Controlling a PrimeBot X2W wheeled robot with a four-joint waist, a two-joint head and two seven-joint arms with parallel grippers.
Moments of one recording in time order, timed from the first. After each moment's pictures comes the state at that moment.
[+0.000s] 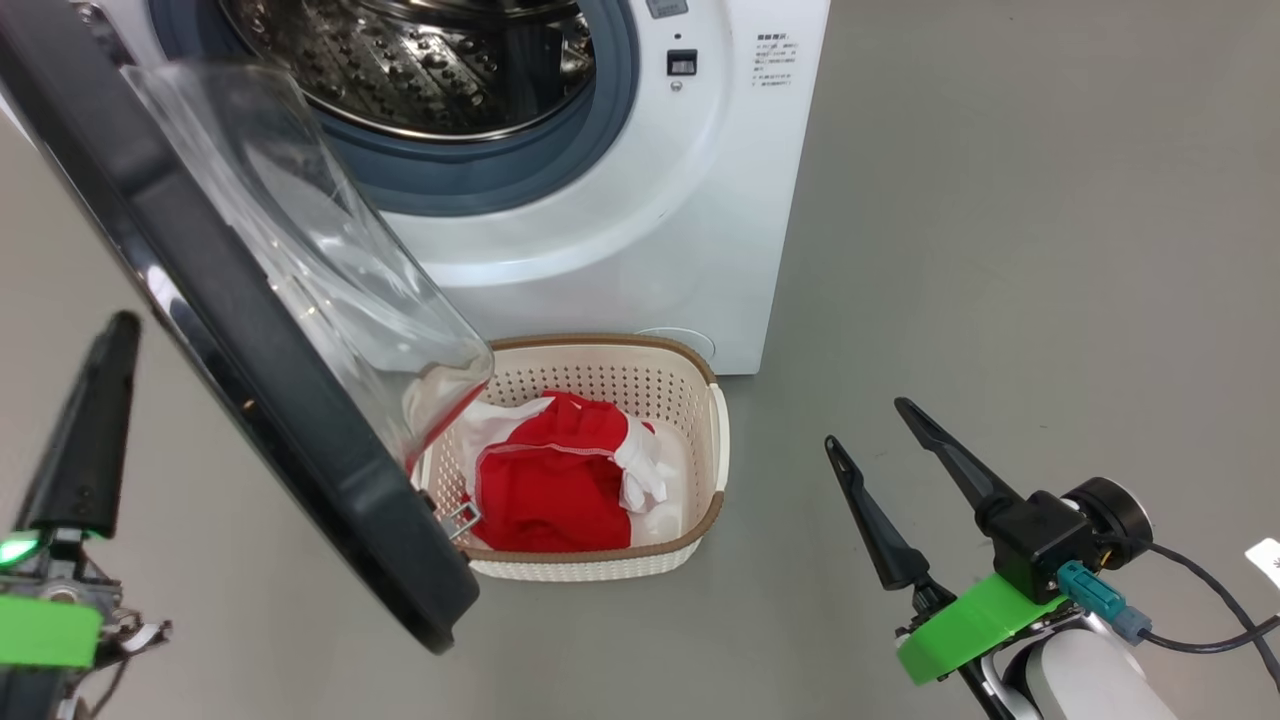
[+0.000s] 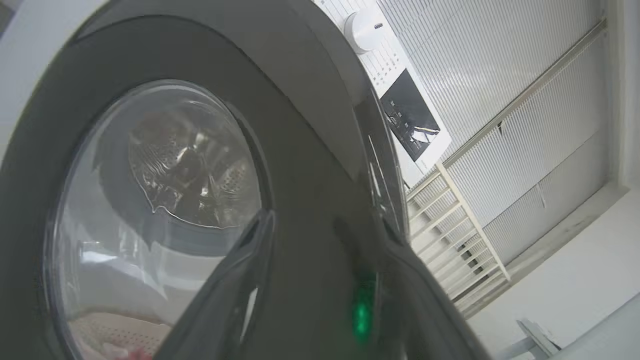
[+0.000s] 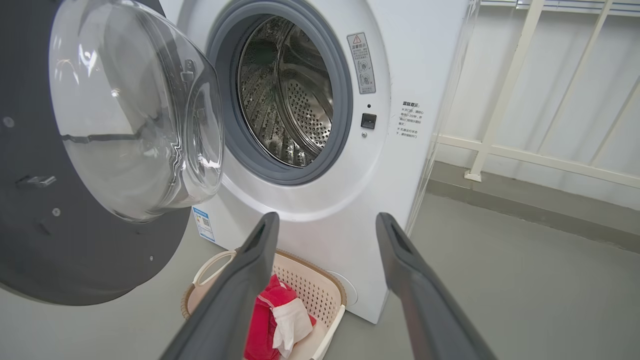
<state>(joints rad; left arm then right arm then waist) -0.20 0.07 0.33 -0.23 -1.16 -0.11 0.37 -0.19 -0.13 0.25 0.23 0.18 0.12 -0.26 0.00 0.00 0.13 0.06</state>
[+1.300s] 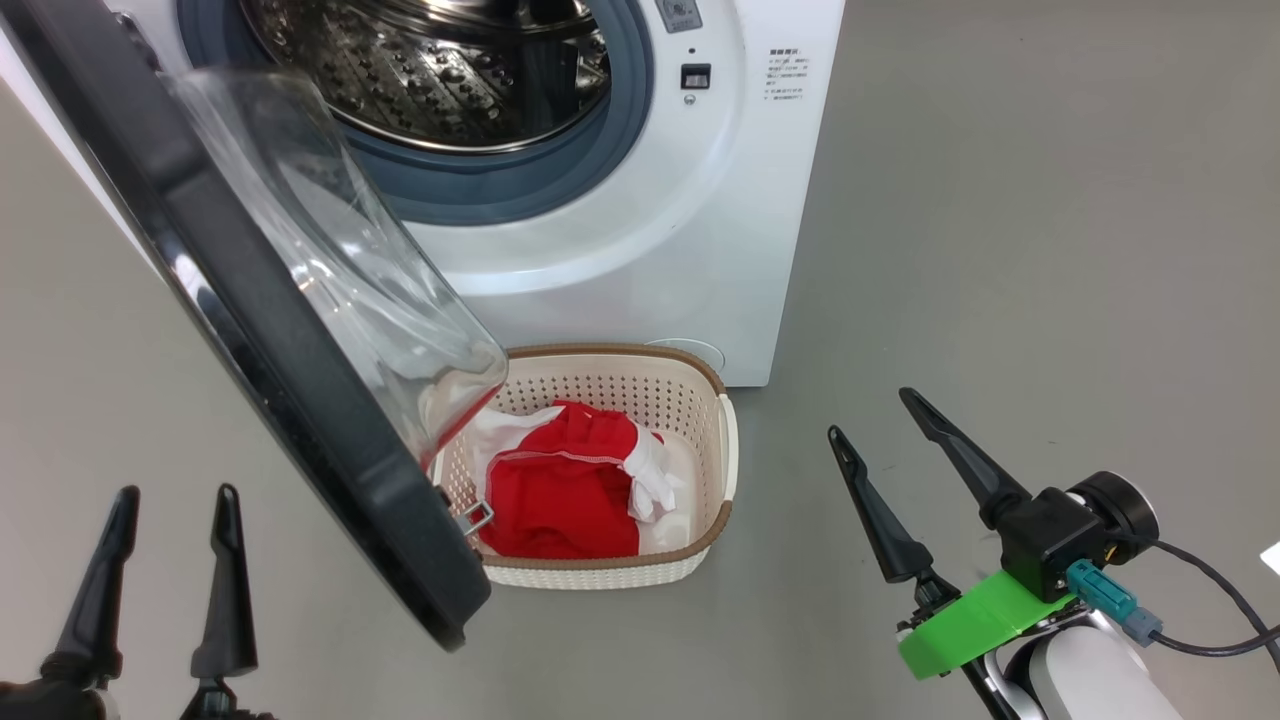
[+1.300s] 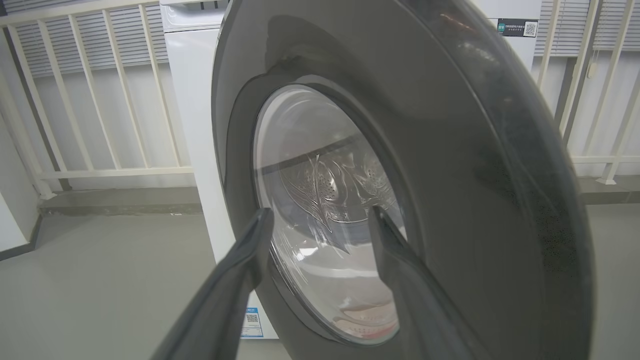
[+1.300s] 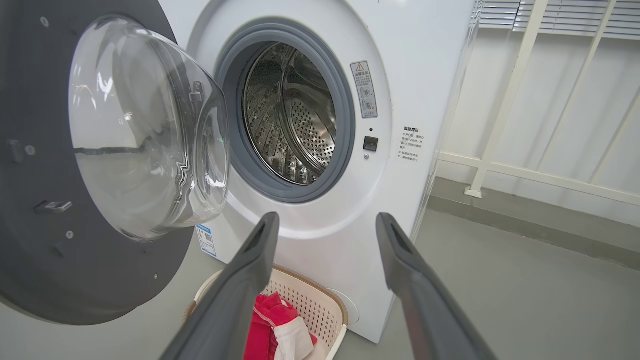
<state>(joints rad) 0.02 0.10 0.18 -0.06 -0.19 -0.13 -0.25 -0.18 -0.12 0.23 0.20 0.17 0.12 -0.26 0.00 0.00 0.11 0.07</state>
